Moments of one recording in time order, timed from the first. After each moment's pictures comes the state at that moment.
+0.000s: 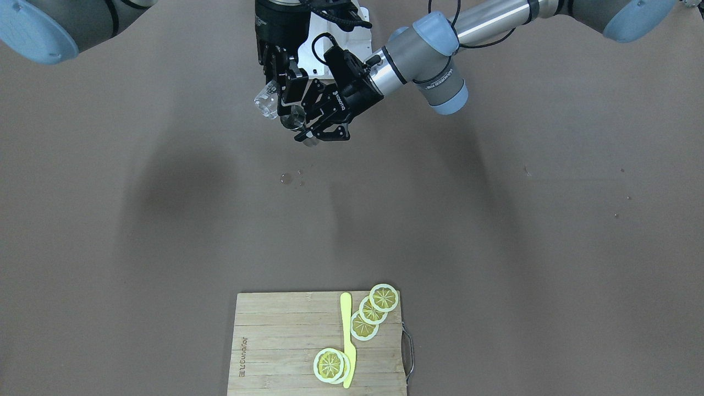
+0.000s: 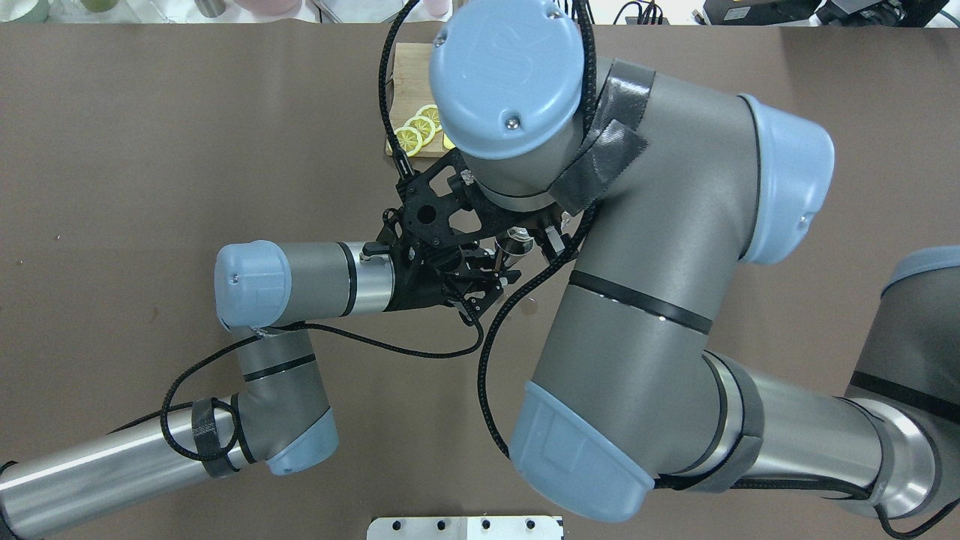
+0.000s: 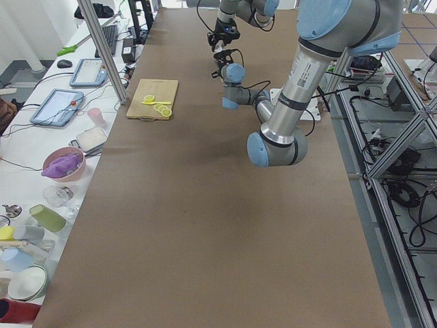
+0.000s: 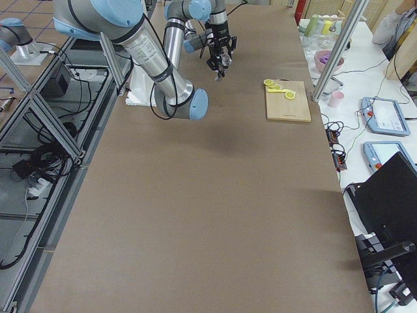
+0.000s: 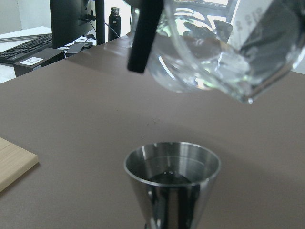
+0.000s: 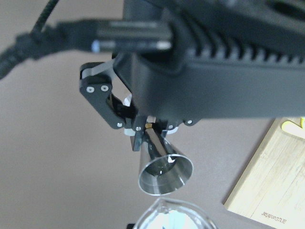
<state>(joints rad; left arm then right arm) -0.45 -2.19 -1.52 -2.78 -1.74 -0.40 0.56 -0.63 1.98 -2.27 1.68 -0.84</state>
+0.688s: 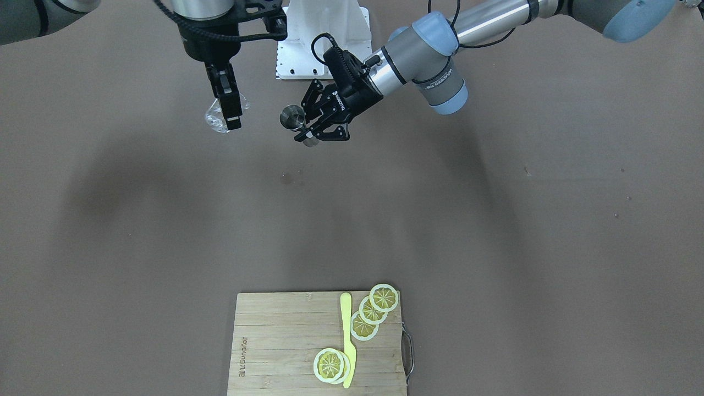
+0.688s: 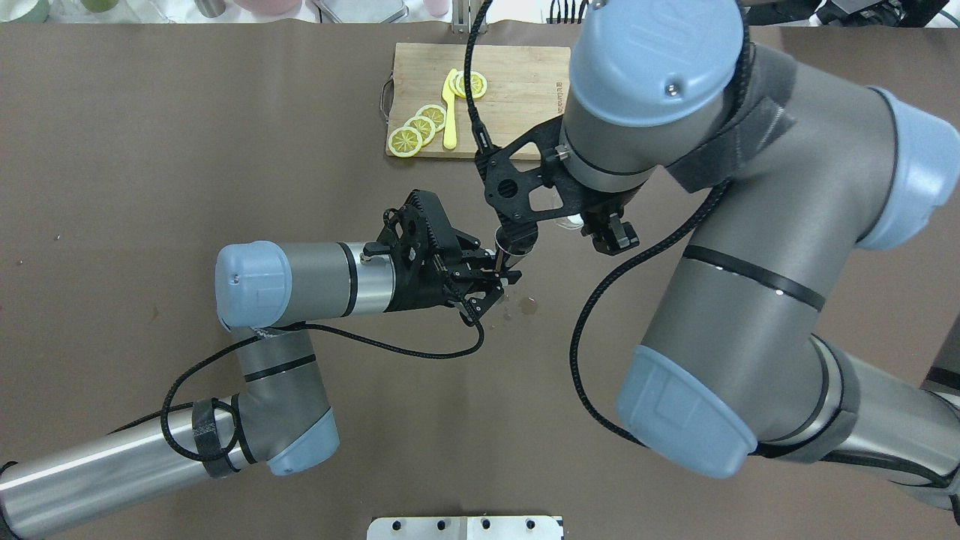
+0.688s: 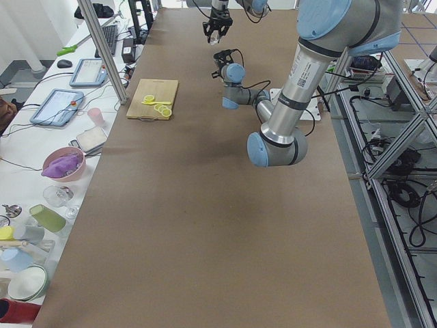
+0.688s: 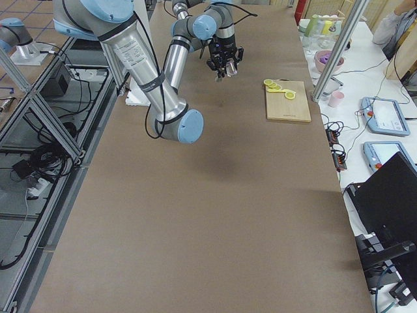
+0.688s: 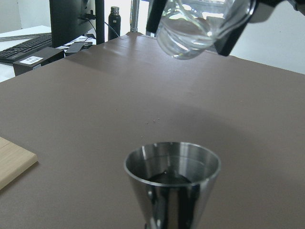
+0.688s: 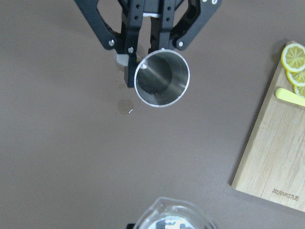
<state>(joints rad) -0.45 -2.19 -1.52 -2.78 -1.74 -0.40 0.73 -0.88 2.09 -2.04 1.89 -0.85</state>
